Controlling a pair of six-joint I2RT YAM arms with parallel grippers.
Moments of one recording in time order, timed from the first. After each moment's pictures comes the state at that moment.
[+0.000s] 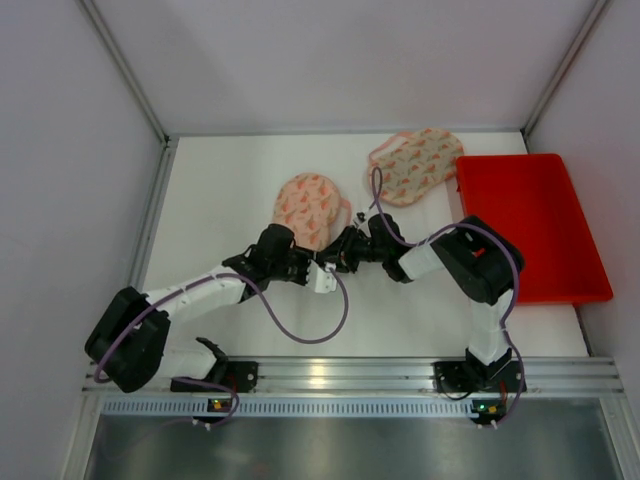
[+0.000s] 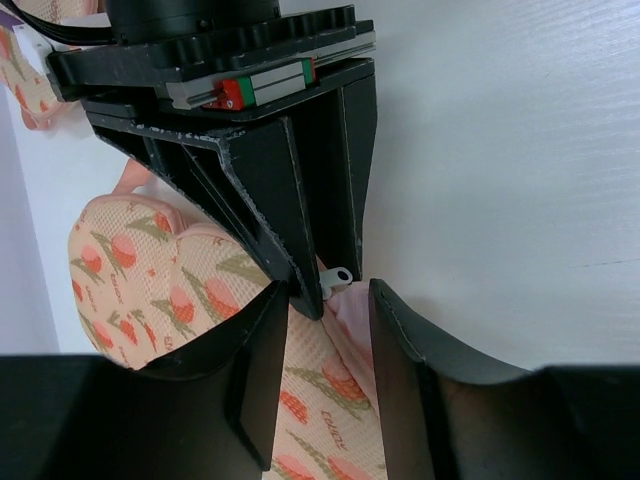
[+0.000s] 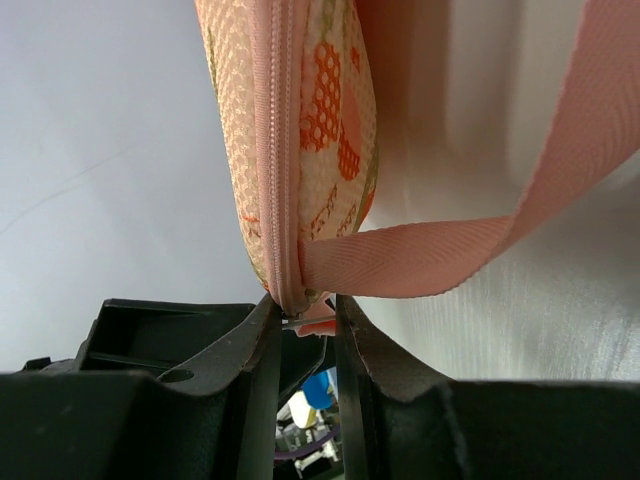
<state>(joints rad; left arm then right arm) -0.66 1.29 0.62 -0.04 0.36 1.13 0.66 1.95 0.78 0.75 -0.59 1.41</state>
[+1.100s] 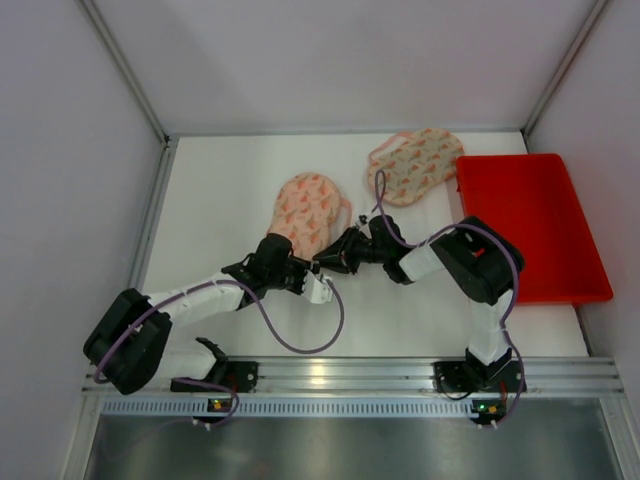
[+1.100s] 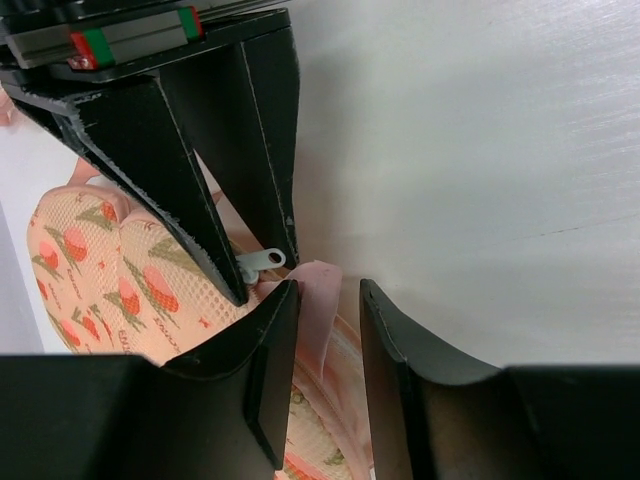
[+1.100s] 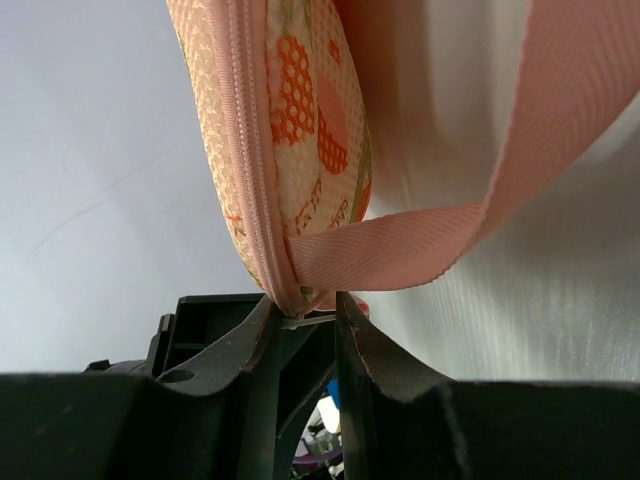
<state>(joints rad) -0.66 1.29 0.54 0.00 0.34 1.20 0.66 1.95 0.76 0.76 -0.57 1.50</state>
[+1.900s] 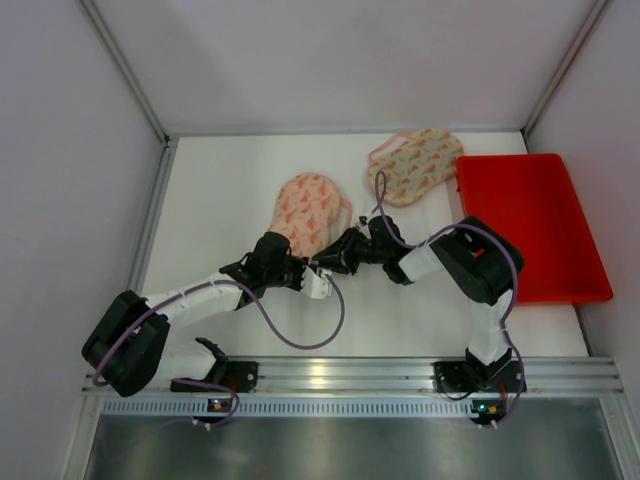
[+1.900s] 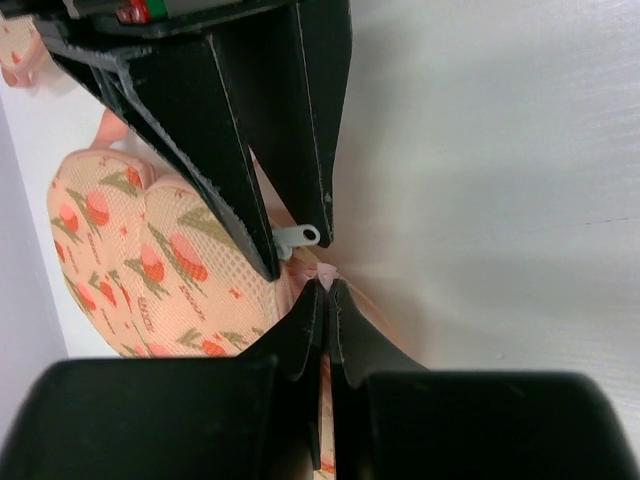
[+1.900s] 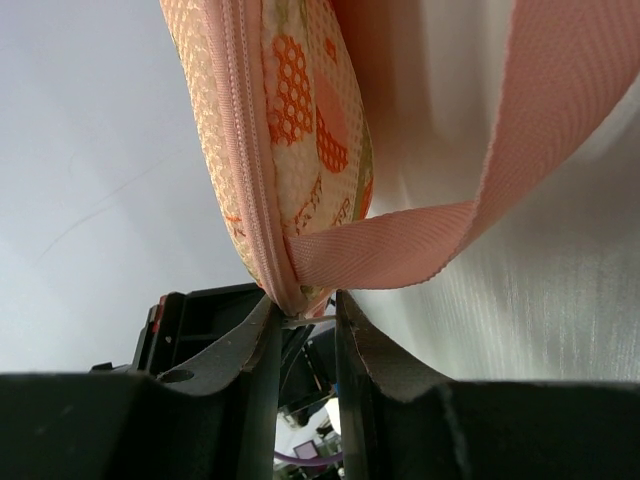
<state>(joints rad) -0.65 1.28 0.54 0.03 0.29 1.17 0.67 1.95 0.76 0.77 -0.56 1.52</state>
